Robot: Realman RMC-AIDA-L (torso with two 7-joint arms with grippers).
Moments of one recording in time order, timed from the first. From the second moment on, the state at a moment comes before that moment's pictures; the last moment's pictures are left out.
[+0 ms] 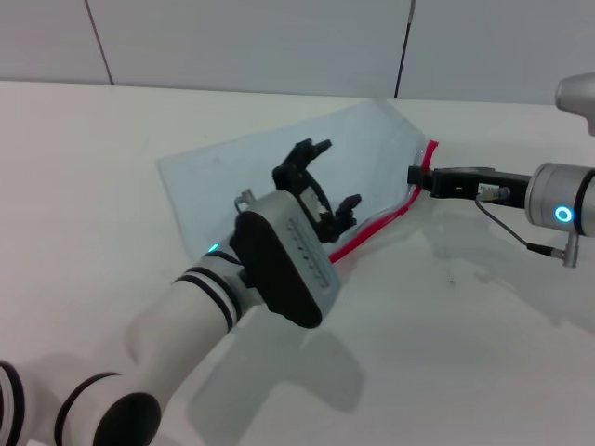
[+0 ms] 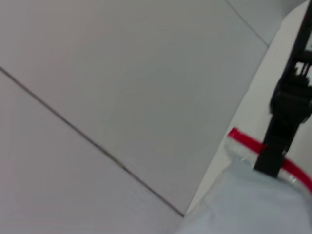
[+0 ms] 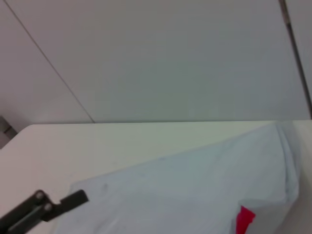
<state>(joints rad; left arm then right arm) -0.71 -2.04 -0.17 -0.65 1.50 0.82 1.14 0.90 2.03 -0.22 -0.13 -2.33 -0.90 1.59</state>
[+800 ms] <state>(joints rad) -0.71 -2.05 -0.17 -0.66 1.53 0.80 1.14 0.93 2.03 -0.22 -0.10 -2.33 -0.92 1.58</state>
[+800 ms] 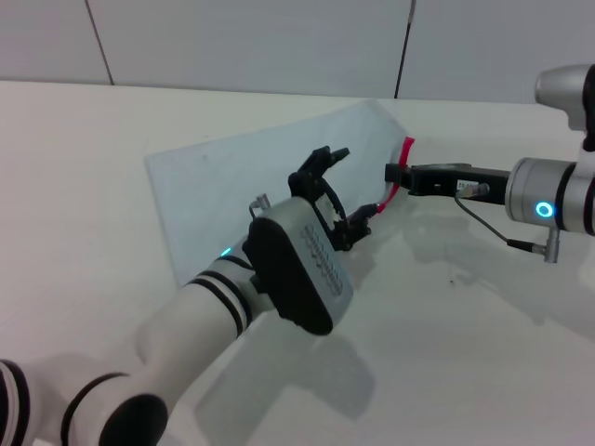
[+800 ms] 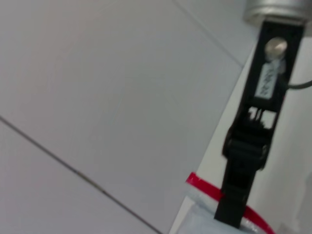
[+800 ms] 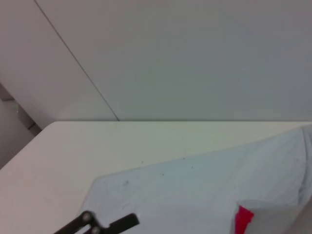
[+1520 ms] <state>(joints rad) -0.71 -2.05 -0.25 -0.72 1.52 0.67 1.20 0.93 2.03 -0.22 -0.10 -2.33 -0.91 1.58</state>
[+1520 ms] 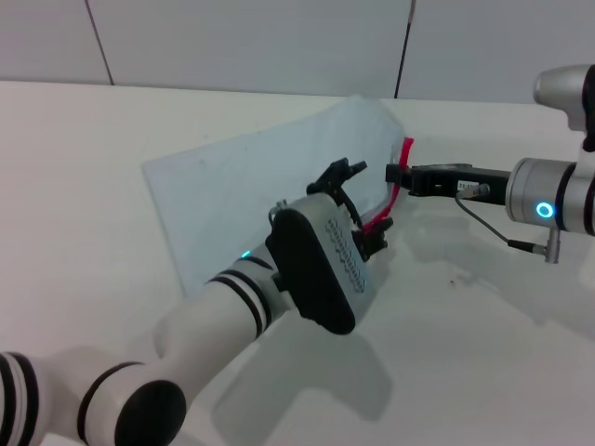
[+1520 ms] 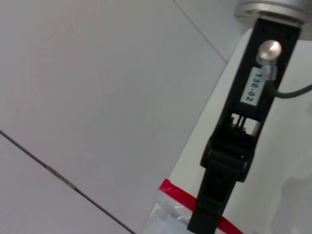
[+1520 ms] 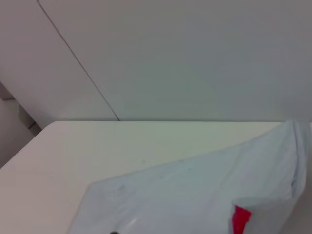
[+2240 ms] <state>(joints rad) -0.65 -2.05 -0.23 -0.76 1.55 0.77 1.26 0.93 2.03 -0.20 -0.10 -2.33 -0.95 1.57</state>
